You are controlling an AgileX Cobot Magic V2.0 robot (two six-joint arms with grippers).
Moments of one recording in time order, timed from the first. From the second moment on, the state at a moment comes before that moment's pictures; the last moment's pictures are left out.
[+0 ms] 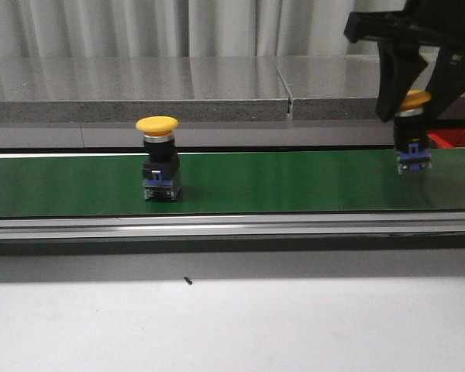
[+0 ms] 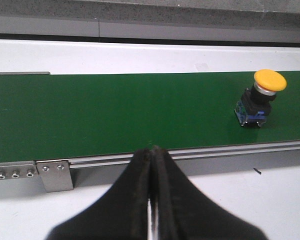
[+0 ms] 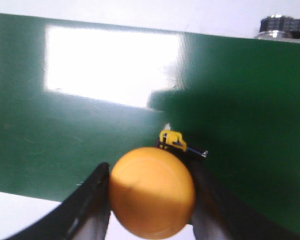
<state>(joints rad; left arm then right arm) -0.19 0.44 -0.42 -0.15 0.49 -0.02 0.23 1.60 -1.32 0.06 0.92 0.20</state>
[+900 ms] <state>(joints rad) -0.19 0.44 -0.42 -0.15 0.49 -0.02 -0.33 1.20 -0.93 0.06 0.87 0.16</state>
